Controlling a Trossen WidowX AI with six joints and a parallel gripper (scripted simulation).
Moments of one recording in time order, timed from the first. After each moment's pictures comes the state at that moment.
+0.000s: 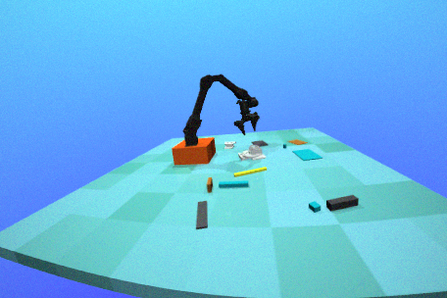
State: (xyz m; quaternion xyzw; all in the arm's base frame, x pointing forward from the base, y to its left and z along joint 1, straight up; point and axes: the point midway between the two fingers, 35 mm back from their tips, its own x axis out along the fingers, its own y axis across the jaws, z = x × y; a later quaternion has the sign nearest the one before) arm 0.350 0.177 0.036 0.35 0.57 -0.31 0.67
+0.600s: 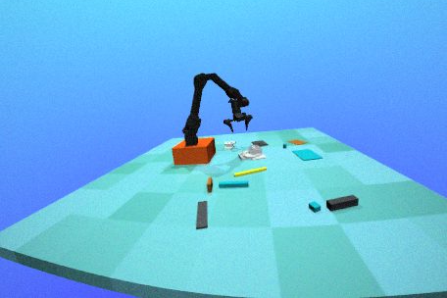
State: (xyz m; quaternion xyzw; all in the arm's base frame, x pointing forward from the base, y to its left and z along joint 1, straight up) arm 0.290 0.198 0.043 0.48 0.52 -0.43 0.56
